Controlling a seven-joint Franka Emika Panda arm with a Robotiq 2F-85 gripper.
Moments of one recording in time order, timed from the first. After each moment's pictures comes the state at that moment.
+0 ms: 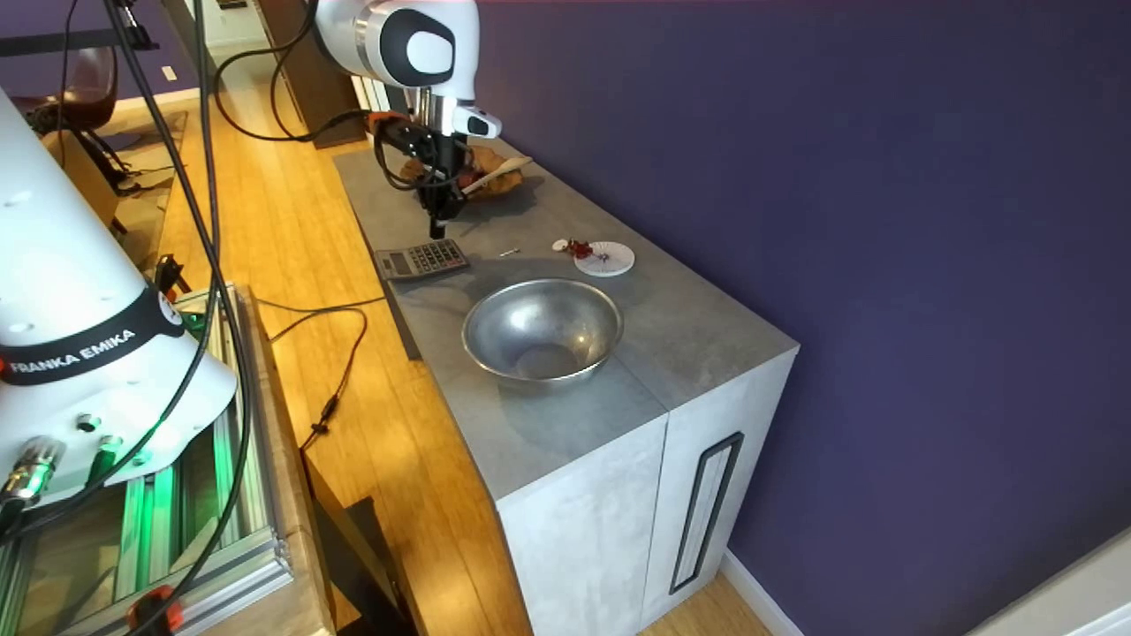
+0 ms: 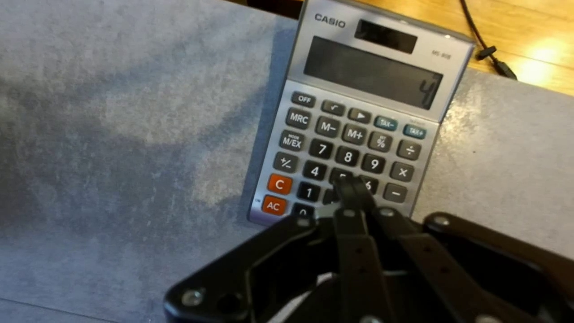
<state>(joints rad) 0.25 0.38 0.16 -2.33 0.04 2.44 0.20</state>
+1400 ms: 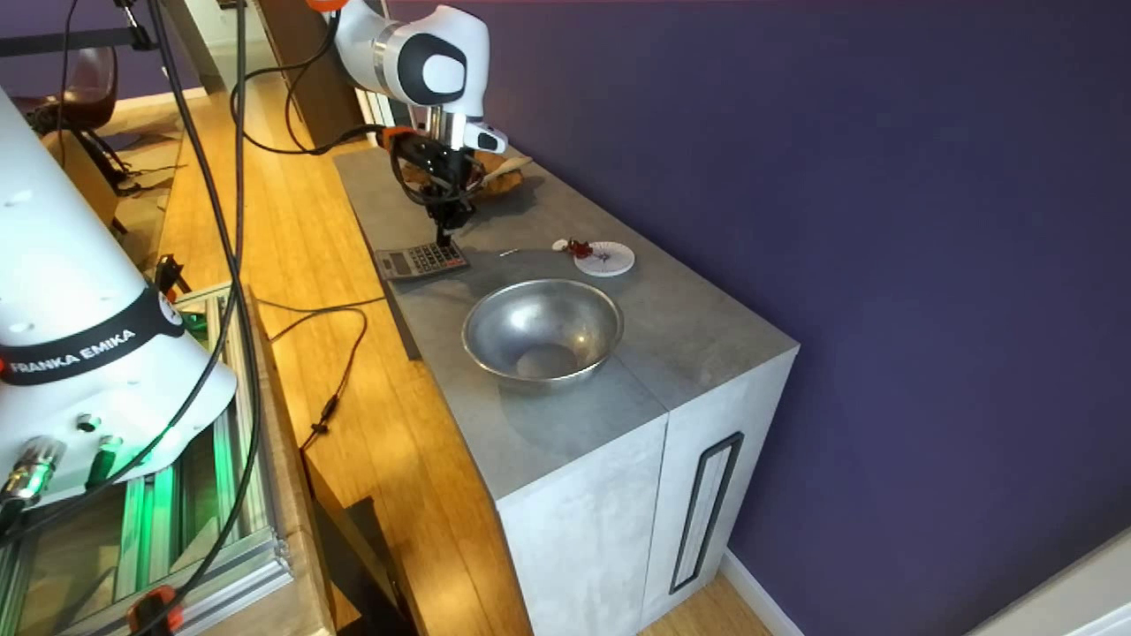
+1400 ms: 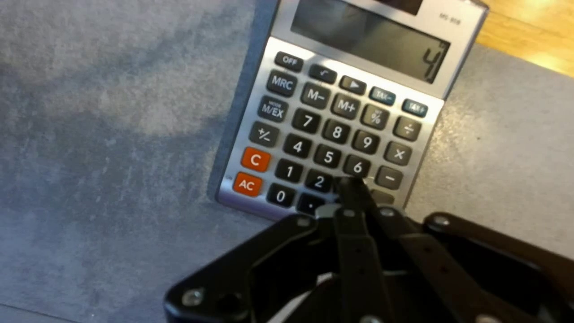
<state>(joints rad) 0.25 0.49 0.17 -2.24 0.03 2.45 0.14</state>
